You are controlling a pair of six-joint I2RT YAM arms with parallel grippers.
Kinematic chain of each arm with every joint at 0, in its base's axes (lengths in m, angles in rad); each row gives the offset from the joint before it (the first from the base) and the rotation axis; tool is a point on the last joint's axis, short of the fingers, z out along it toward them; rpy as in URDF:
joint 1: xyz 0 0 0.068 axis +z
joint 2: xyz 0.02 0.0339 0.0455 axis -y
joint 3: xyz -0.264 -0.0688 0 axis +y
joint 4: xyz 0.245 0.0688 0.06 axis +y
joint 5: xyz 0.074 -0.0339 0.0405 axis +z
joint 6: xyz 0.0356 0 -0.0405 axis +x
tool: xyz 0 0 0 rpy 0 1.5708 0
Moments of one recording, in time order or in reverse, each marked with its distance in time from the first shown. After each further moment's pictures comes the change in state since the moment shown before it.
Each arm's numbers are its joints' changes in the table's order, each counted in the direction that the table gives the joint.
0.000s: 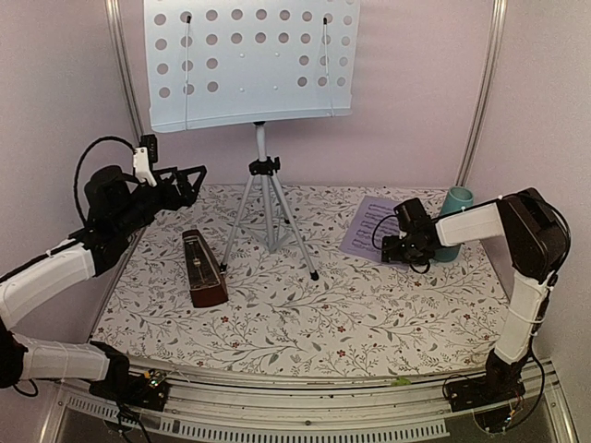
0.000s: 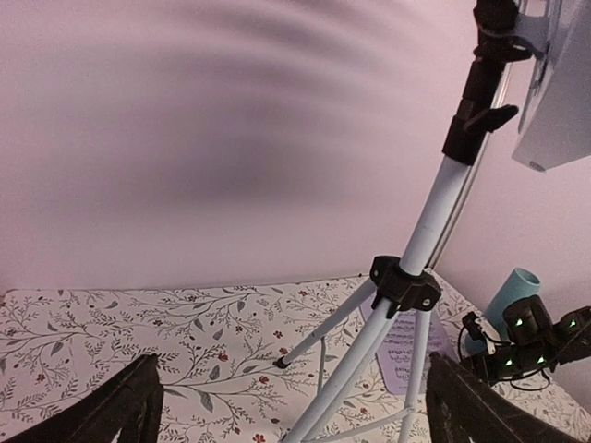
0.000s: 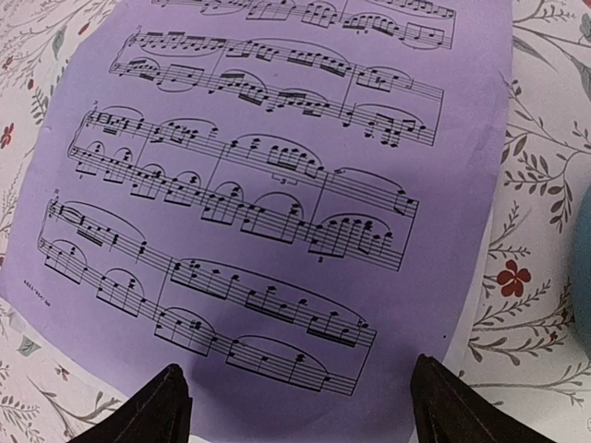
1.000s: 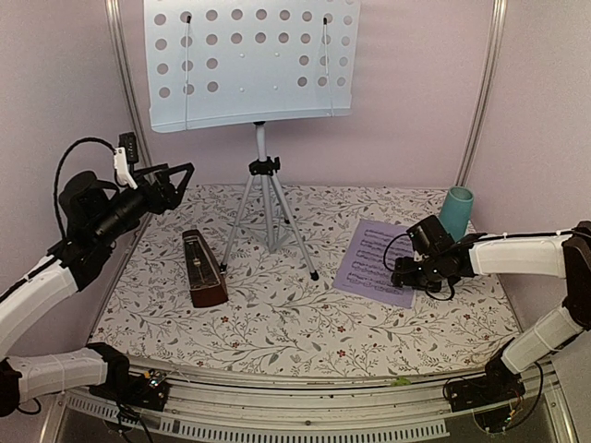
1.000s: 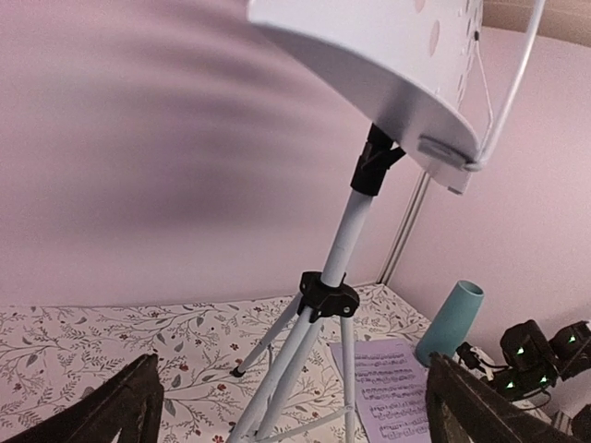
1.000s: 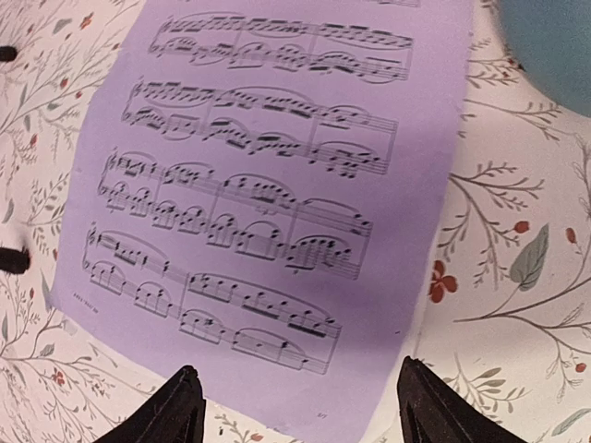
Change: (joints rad) left arm -0.012 0.191 0.026 0.066 -0.080 -0.053; right arm 0.154 0.430 0.293 0.193 0.023 0.203
